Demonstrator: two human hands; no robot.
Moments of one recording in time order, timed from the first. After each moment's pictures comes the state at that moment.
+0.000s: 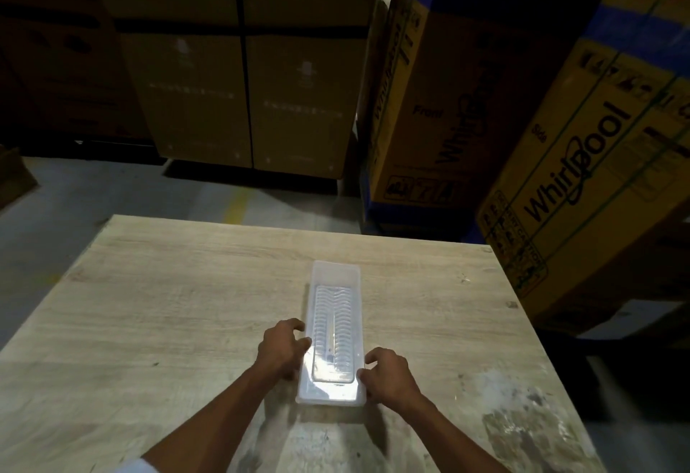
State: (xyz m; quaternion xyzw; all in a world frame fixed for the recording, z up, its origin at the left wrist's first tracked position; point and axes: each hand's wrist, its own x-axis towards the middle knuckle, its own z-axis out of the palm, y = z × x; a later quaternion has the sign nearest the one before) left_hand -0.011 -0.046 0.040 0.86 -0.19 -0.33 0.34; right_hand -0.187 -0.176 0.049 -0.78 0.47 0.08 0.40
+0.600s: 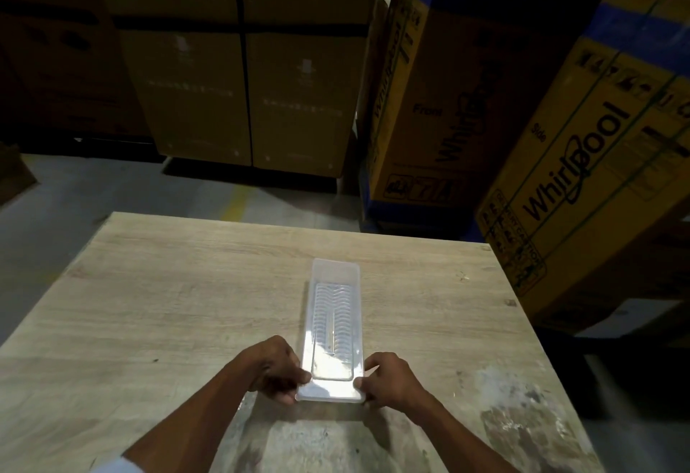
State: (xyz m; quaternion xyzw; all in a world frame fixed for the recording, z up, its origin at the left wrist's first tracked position) left_hand -0.011 -0.025 0.064 0.75 -0.14 -0.59 0.27; right_hand -0.199 -0.177 0.061 -0.73 0.46 0.11 0.49
